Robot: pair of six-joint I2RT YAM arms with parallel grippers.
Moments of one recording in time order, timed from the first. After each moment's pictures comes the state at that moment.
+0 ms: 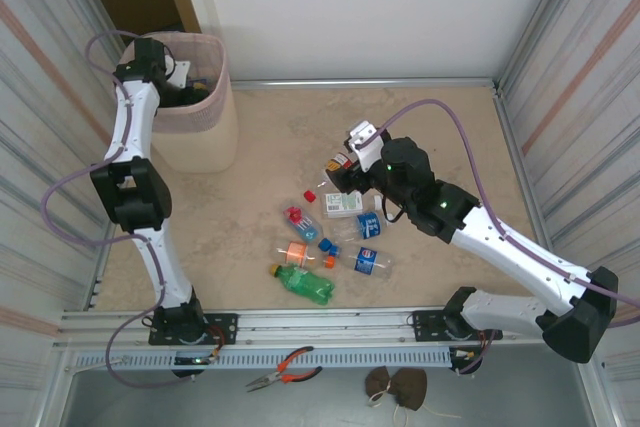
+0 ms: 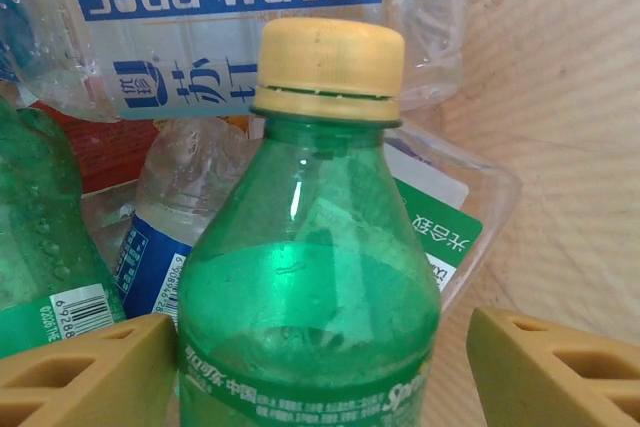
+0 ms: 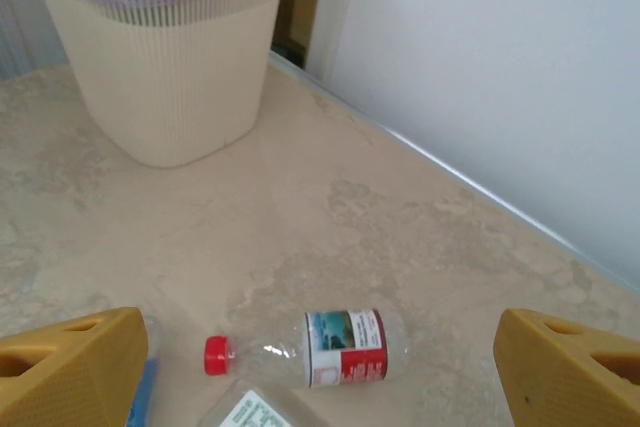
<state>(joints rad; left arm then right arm) 0.12 2.07 2.11 -1.09 0.22 0.14 0.83 1.12 1.04 -0.27 0.23 -0.10</state>
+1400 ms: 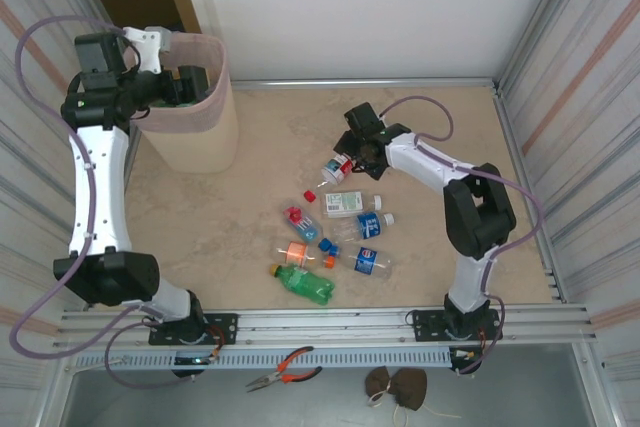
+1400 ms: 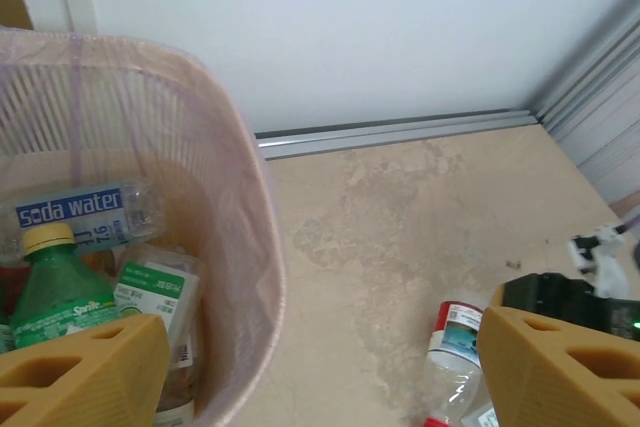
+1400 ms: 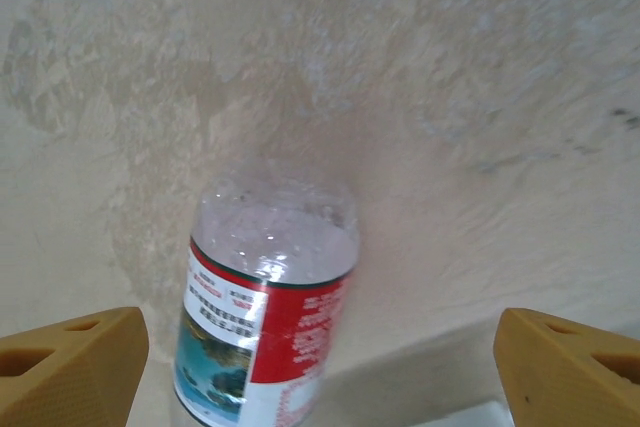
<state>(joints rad) 0.12 1.48 1.82 -0.85 0.58 0.01 0.53 1.88 1.43 -0.59 0.11 1.07</state>
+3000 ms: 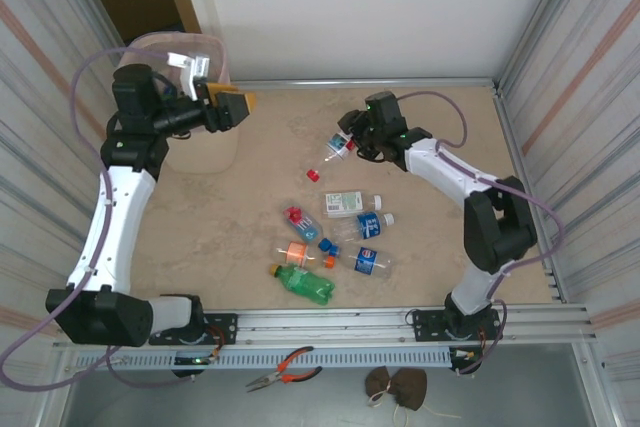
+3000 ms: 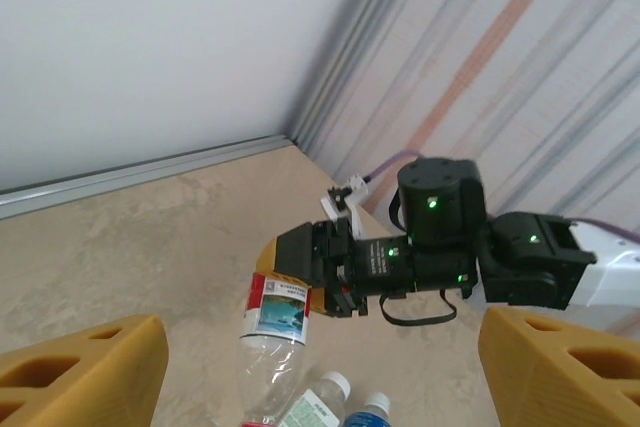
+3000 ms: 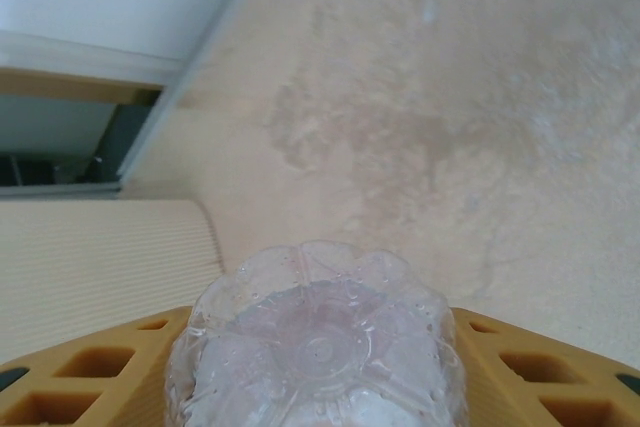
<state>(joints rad) -0.08 1.26 1.39 -0.35 0.89 -0.25 0.48 1.71 1.31 -0.24 -0.05 1.14</state>
